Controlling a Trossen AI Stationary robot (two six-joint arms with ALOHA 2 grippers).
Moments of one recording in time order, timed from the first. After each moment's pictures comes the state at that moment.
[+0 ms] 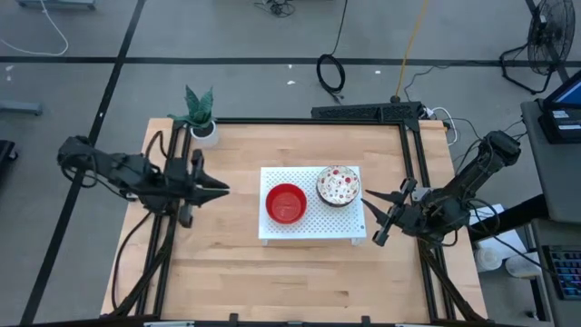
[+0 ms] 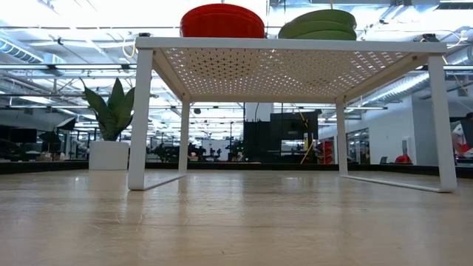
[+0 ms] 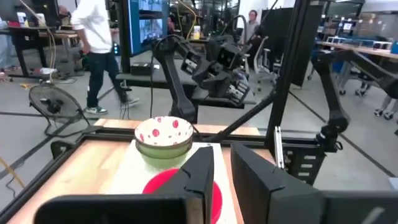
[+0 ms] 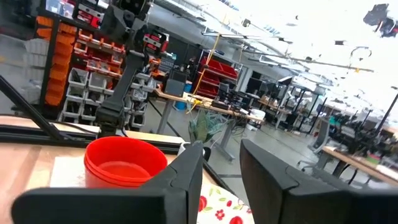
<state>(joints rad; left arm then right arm) -0.41 0.77 0.94 -0.20 -0.36 -0.11 0.81 1.02 0.54 0.97 1.26 -0.75</state>
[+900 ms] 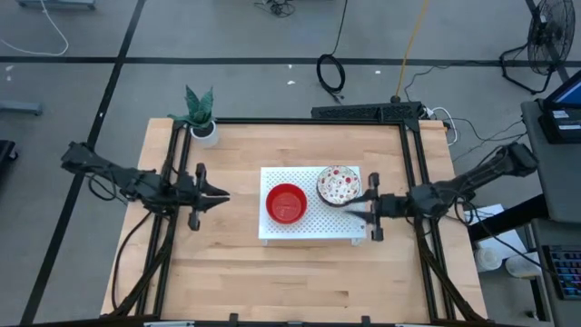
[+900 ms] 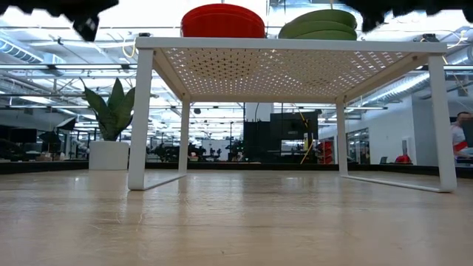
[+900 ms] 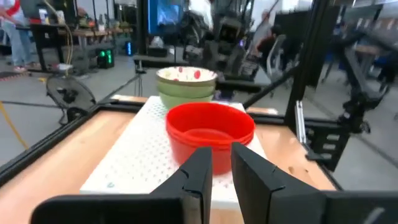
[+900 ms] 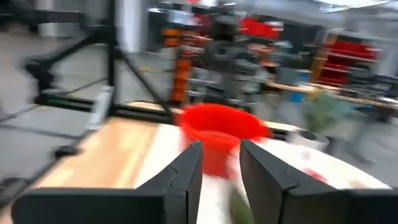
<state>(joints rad) -0.41 0.50 0.41 0.06 -0.41 -0.11 0.39 0.83 0.41 0.45 0.38 -0.14</state>
